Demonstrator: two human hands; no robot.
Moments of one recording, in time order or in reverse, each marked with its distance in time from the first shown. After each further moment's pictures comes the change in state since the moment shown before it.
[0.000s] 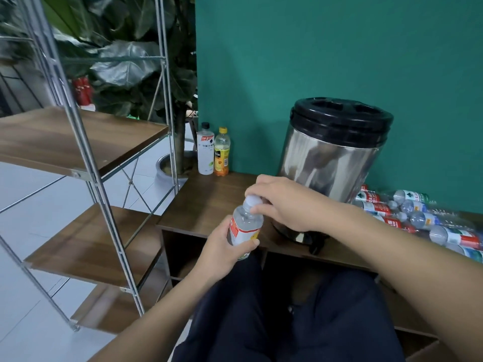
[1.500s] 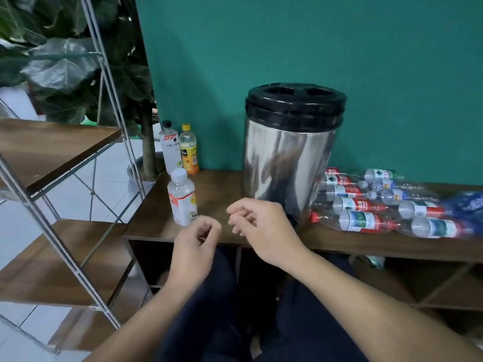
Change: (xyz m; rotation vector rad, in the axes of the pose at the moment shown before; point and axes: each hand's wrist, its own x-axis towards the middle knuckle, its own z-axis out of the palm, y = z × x) left_hand -0.006 0.031 0.029 0.213 0.206 0.123; right_hand -0.046 0.005 0.086 0.737 0.576 0.301
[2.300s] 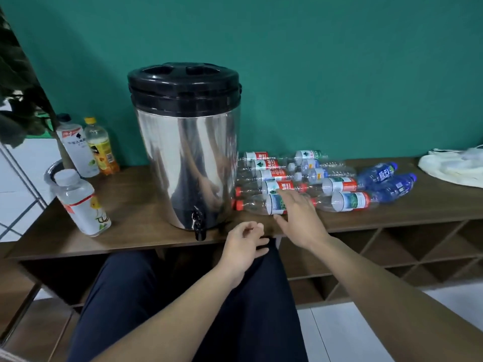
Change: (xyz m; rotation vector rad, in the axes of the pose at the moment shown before) left_hand -0.026 0.050 0.283 -0.590 -0.421 -0.557; right_hand -0.061 0.217 -0.203 -0.790 0.072 0.252
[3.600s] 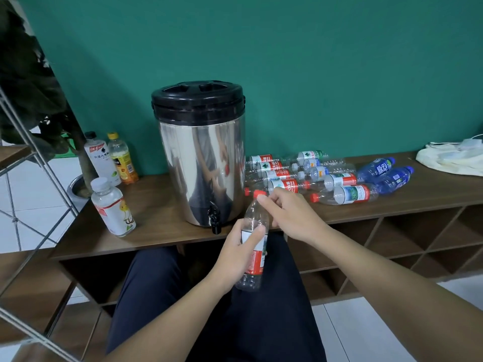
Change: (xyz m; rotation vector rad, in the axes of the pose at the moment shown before) left_hand -0.072 0.024 -0.044 0.175 -0.149 0.179; right_hand -0.044 -0.089 -0.065 0.465 -0.045 0.017
